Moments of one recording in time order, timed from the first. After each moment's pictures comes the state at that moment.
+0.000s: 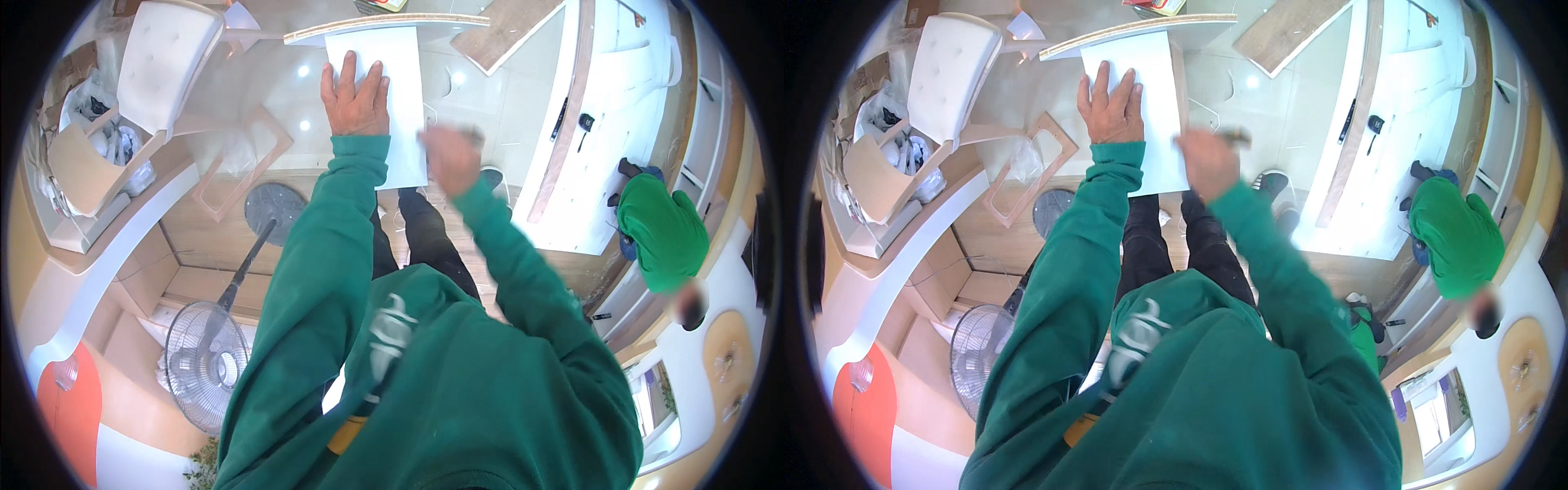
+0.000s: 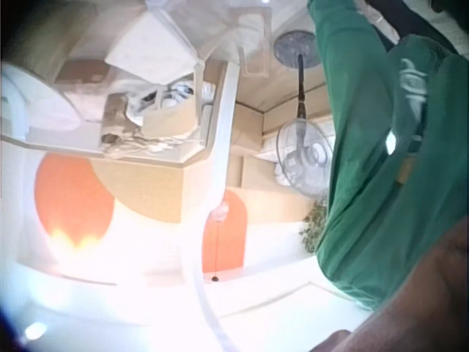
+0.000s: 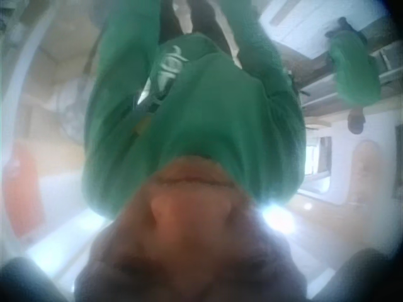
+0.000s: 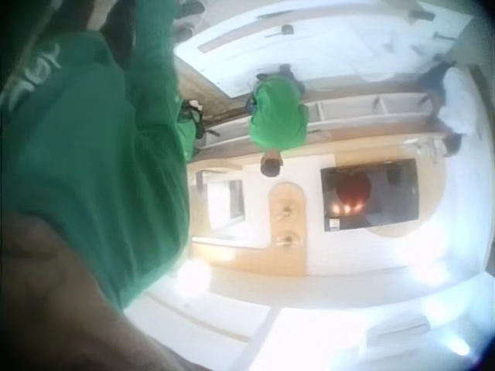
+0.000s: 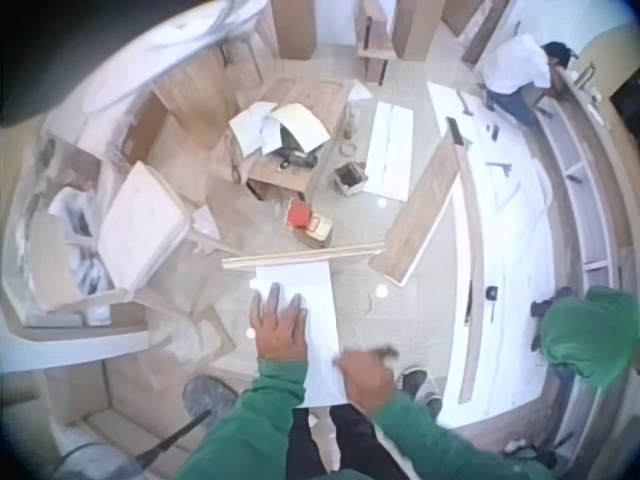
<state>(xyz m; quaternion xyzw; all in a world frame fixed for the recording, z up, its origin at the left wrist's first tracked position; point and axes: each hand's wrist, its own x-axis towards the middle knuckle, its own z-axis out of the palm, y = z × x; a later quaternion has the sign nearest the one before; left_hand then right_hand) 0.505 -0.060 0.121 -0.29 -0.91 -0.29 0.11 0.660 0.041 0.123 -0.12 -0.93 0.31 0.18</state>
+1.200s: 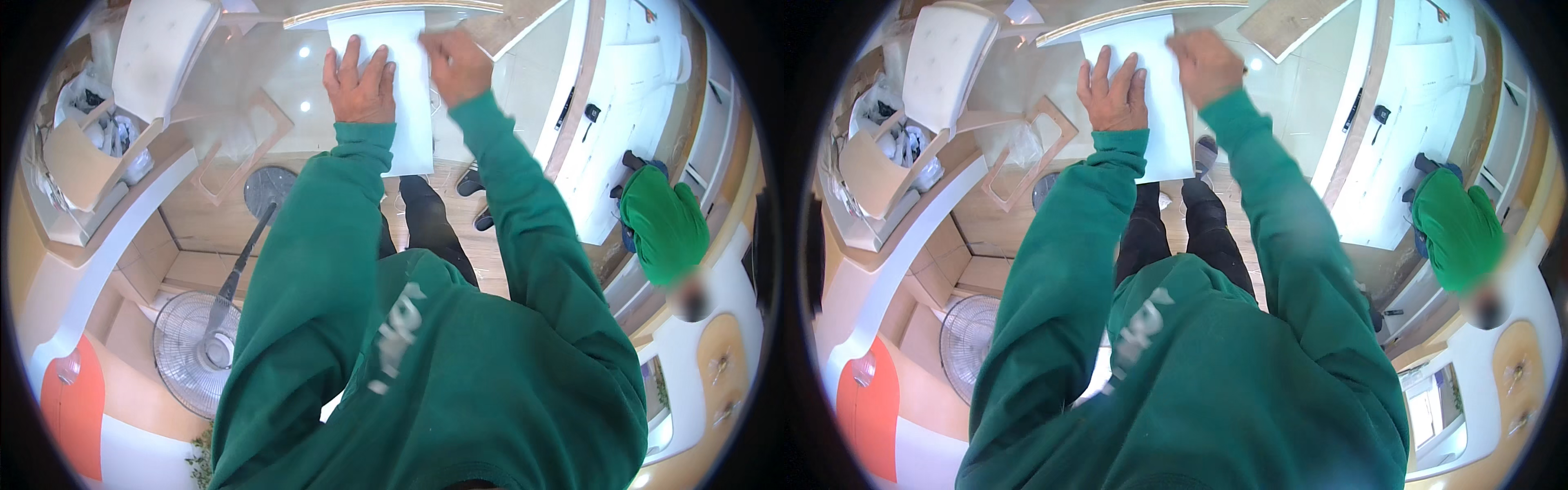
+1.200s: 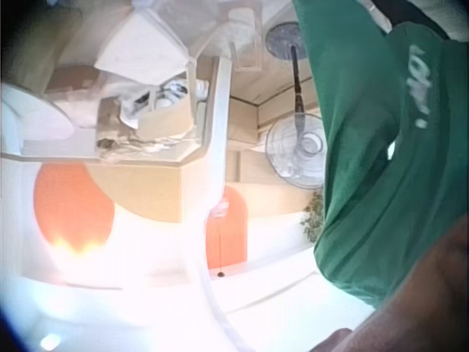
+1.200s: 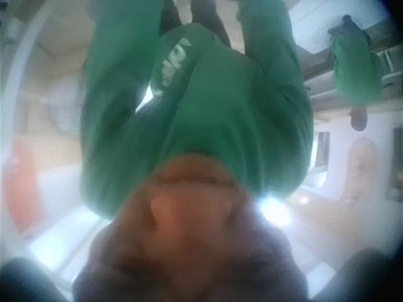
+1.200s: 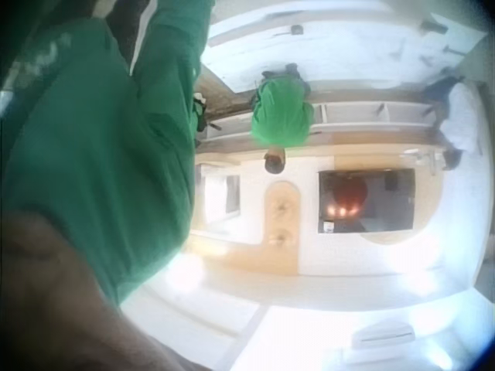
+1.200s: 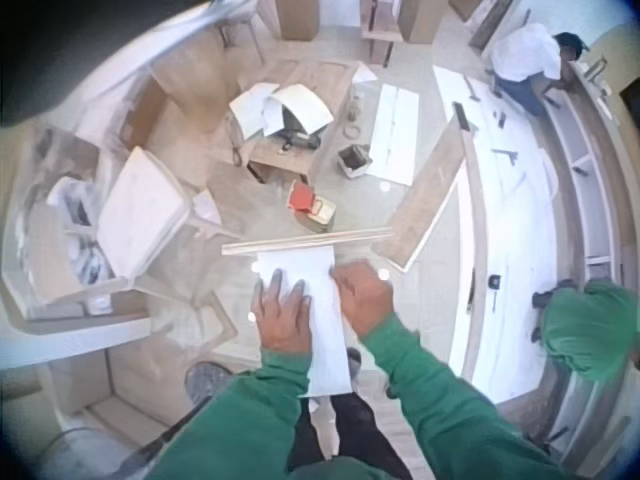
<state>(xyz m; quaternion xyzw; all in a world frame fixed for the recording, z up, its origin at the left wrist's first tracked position) 0.514 -0.058 0.128 -0.28 -0.91 -0.30 0.08 0.555 0.097 0.138 -0.19 -0.87 0.39 0.21</state>
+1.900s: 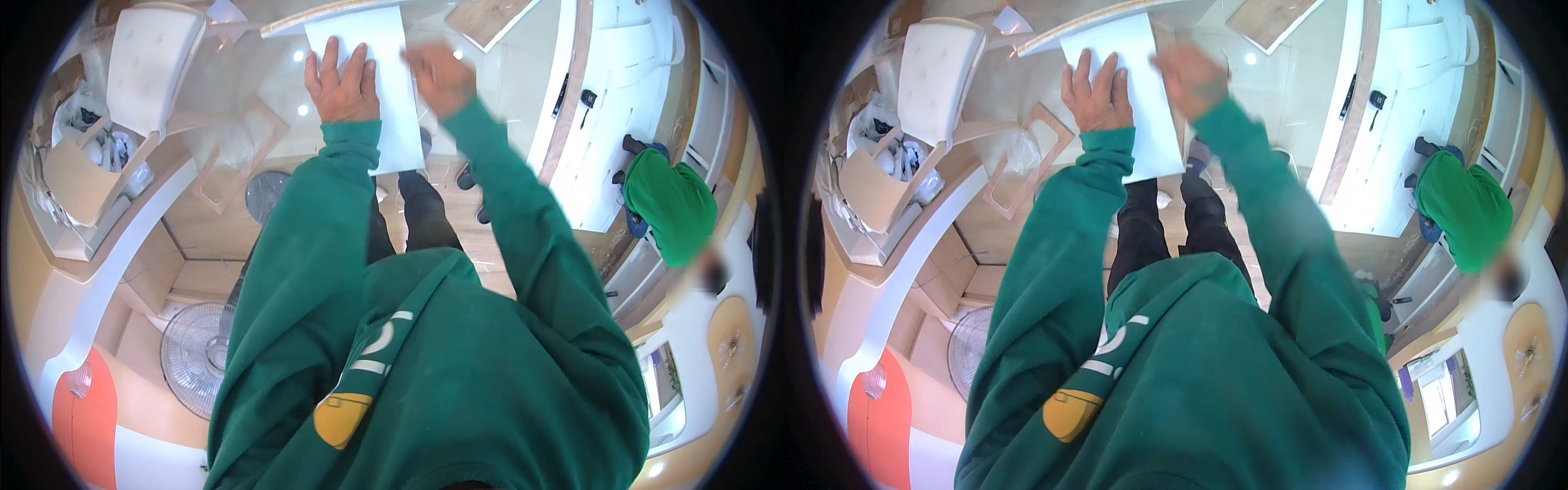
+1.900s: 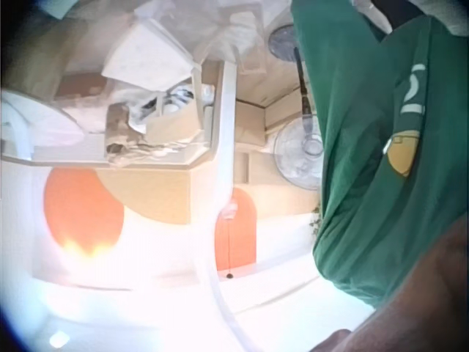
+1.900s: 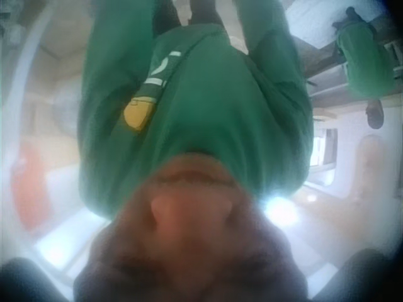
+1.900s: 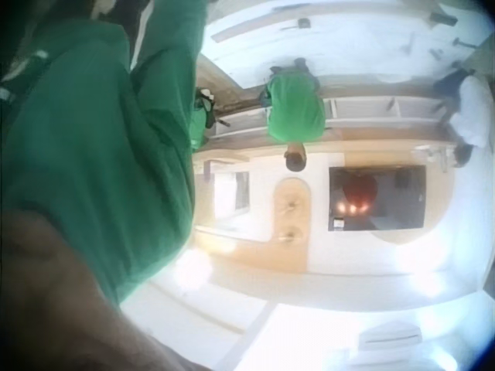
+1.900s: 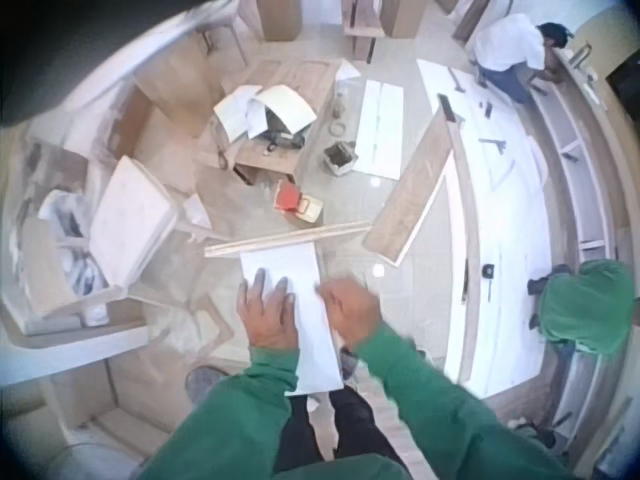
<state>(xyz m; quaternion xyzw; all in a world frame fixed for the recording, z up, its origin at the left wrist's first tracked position) 0.510 -0.059 0.125 -0.27 -0.91 -0.30 0.09 0.582 0.084 0.130 -0.16 -0.90 0.35 0.18</state>
